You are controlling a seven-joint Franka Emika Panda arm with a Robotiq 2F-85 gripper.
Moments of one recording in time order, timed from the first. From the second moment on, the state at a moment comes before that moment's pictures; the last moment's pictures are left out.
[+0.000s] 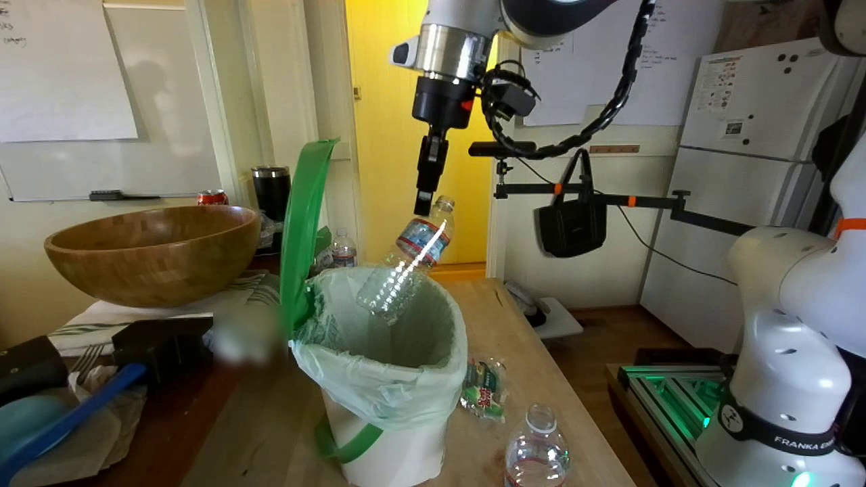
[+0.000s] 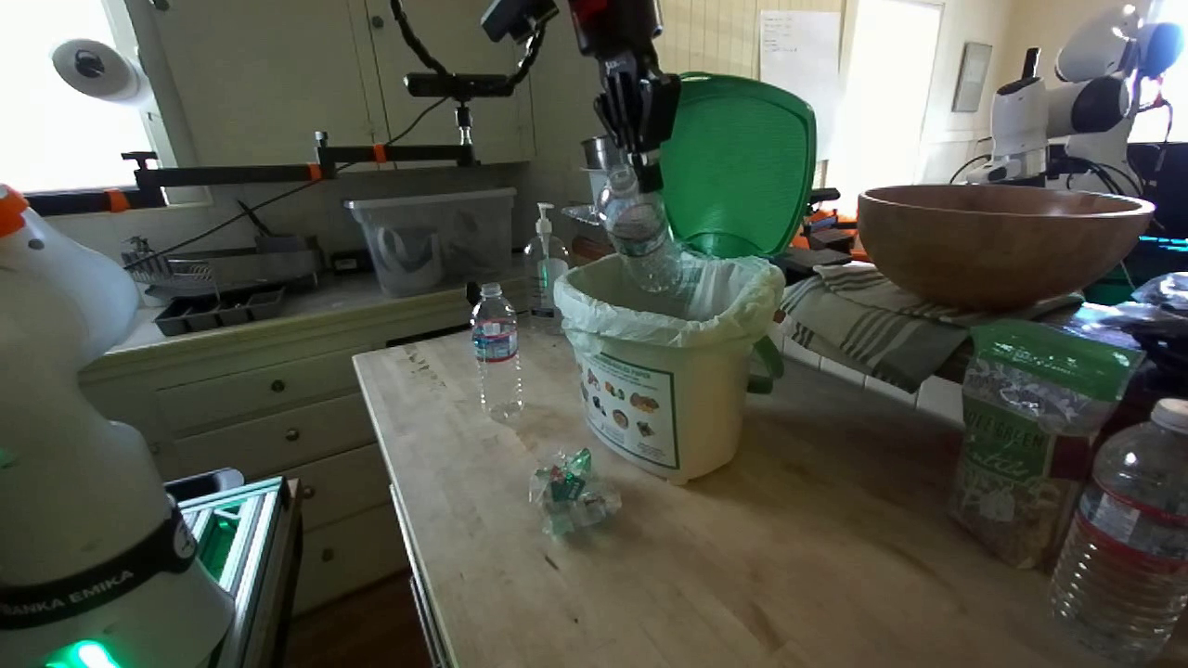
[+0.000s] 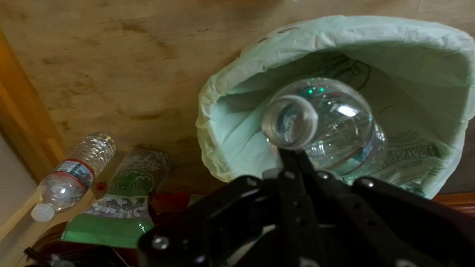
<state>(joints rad) -0.06 -0.29 -0.08 -2.05 -0.05 1.98 -0.12</state>
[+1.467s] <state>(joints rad) -0.06 -0.30 -0.05 -1.92 -0.38 1.56 -0.16</state>
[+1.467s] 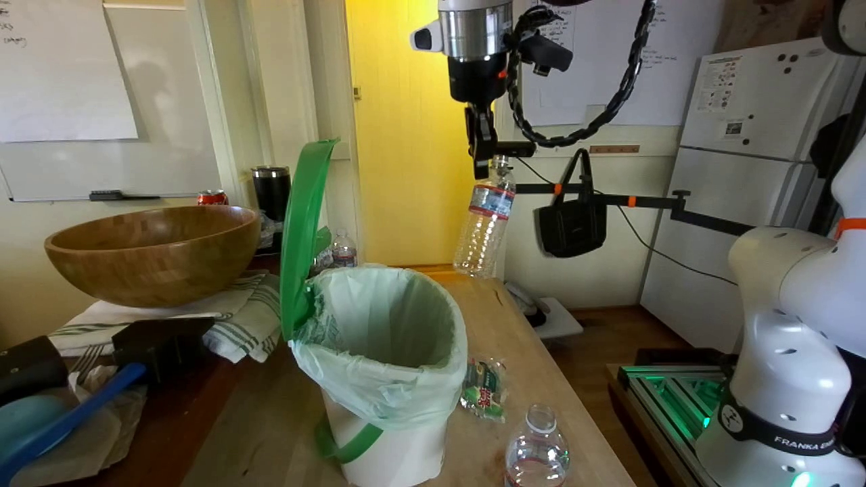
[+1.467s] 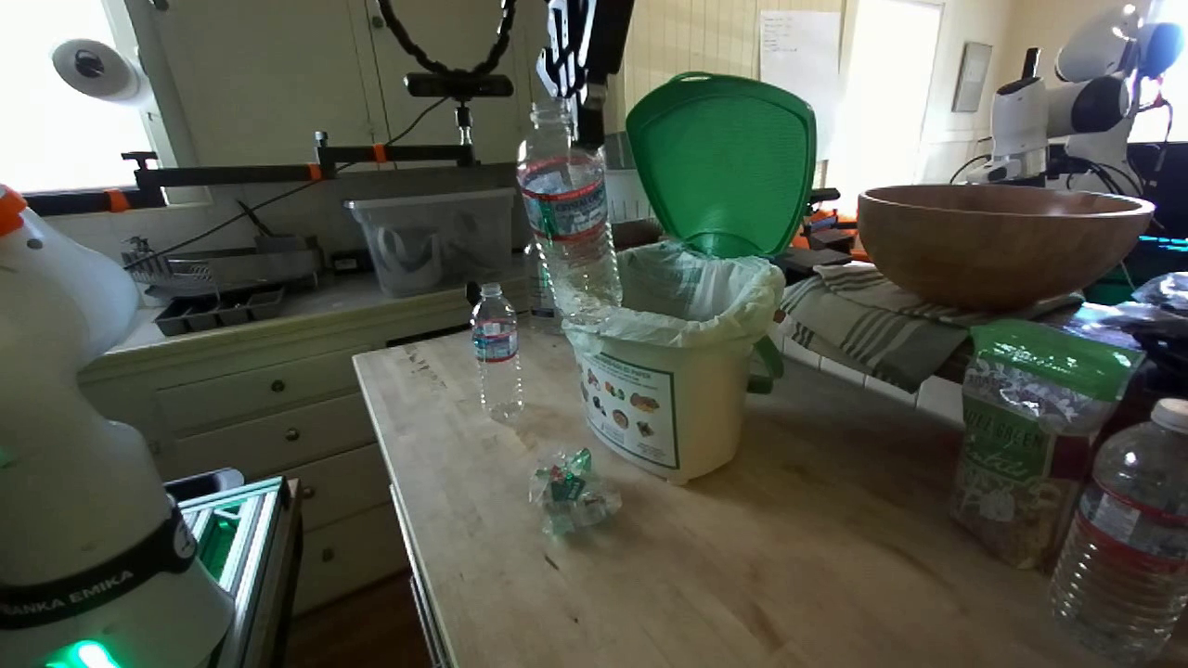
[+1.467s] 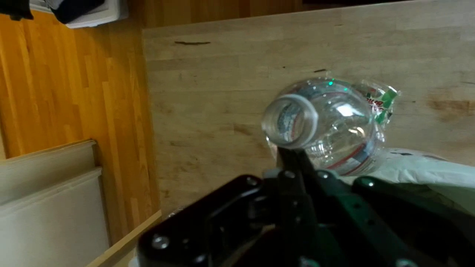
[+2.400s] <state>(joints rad) -0.09 -0.29 -0.09 -2.04 -0.49 1.55 -0.16</state>
